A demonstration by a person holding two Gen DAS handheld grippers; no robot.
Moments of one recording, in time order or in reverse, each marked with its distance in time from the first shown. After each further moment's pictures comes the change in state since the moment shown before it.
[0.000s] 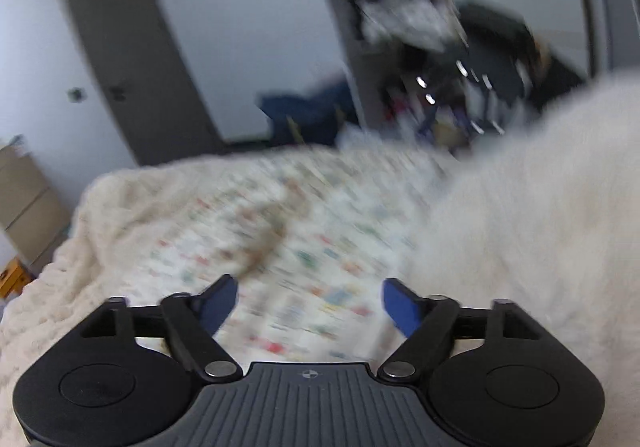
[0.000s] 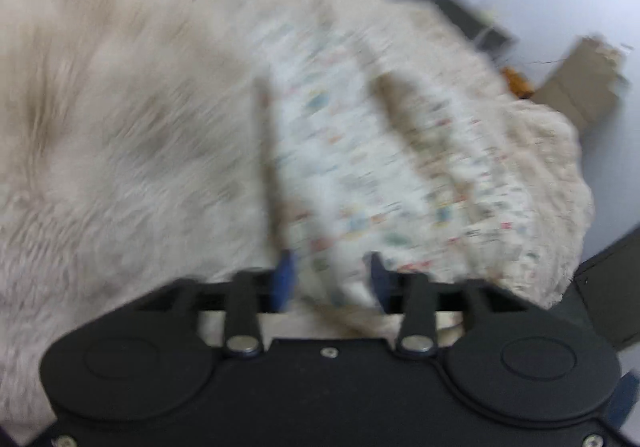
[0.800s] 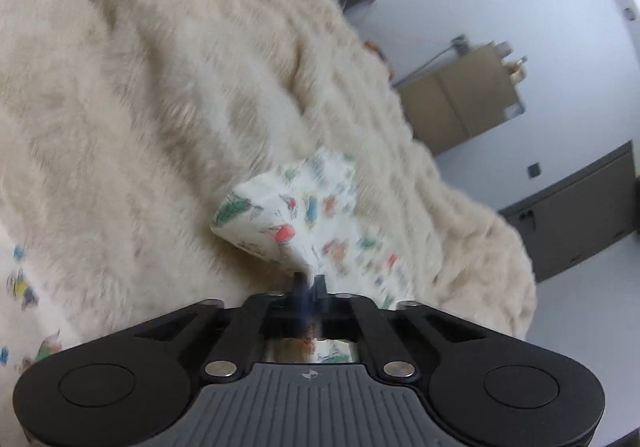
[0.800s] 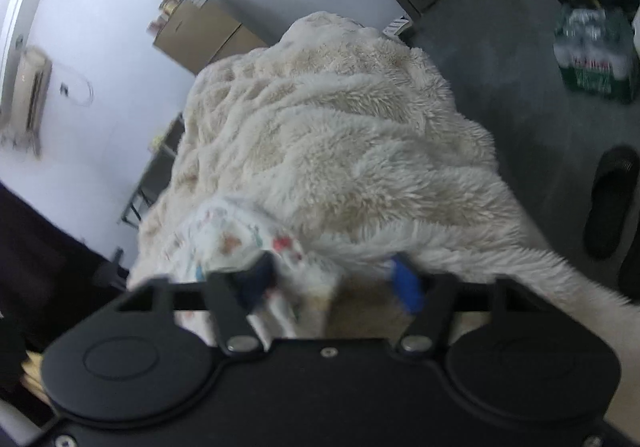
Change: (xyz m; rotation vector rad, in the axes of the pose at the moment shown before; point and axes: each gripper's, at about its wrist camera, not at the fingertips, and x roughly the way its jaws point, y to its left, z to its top) left arm 0.113 0.312 -0.318 -1.617 -0.206 0.490; right arm 0.185 -0.249 -0.153 1.536 -0.289 -0.115
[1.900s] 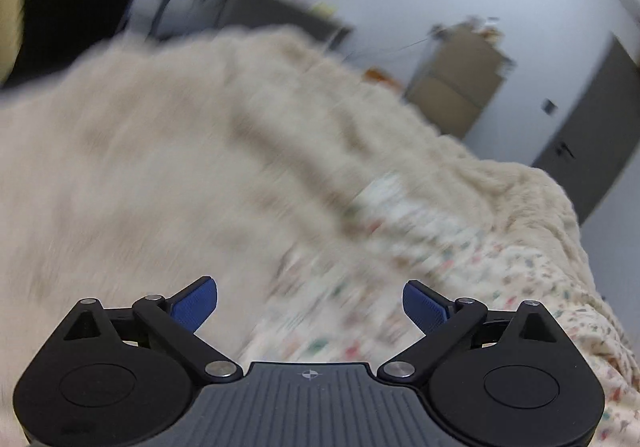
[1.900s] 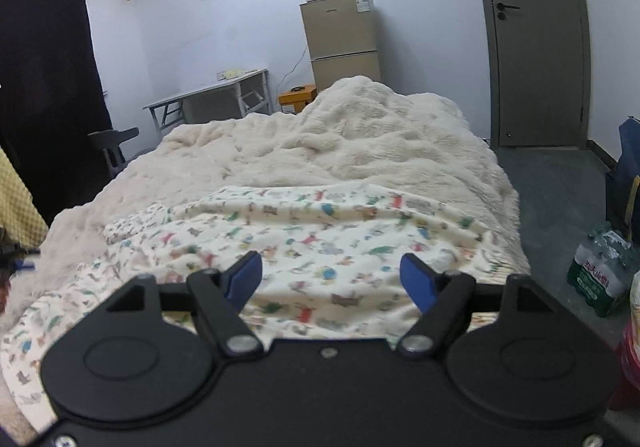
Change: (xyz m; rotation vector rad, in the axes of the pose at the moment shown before) left arm -0.189 0.071 -0.038 0.309 -0.028 0.246; right arm -0.090 0.192 -0.105 -0.729 -0.078 -0.078
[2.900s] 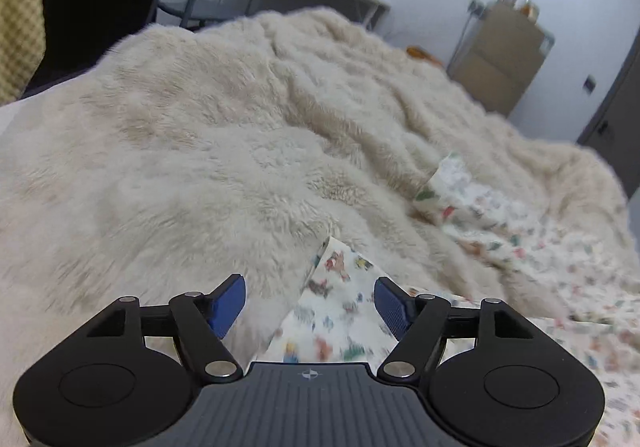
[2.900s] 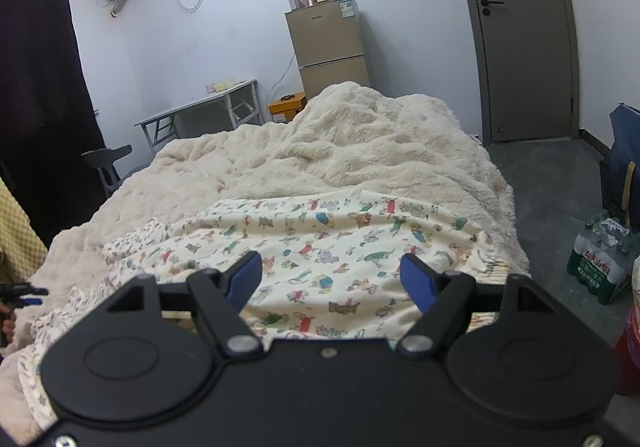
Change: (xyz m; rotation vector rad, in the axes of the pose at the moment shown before) left arm 0.056 -0.002 0.024 0.091 0.057 0.115; right arm -0.012 -0.007 -0.005 0.065 -0.016 -0.016
